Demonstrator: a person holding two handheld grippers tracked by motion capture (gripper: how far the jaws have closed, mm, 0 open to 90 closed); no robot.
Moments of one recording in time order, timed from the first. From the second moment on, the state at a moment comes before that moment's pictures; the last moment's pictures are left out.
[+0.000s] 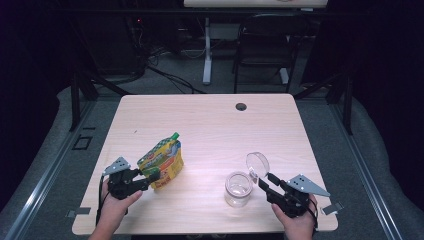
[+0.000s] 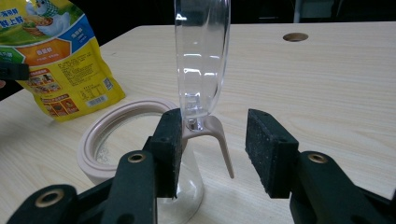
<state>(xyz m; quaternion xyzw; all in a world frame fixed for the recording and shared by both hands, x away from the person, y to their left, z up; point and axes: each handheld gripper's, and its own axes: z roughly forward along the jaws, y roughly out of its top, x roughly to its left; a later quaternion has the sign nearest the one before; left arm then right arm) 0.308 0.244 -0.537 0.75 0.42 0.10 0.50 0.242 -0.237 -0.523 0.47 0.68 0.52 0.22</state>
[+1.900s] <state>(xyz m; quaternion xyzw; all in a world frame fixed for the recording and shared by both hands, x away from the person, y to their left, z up) 0.335 0.222 -0.583 0.76 0.45 0.07 0.46 0.240 -0.240 -0.524 0.47 0.68 0.52 0.22</state>
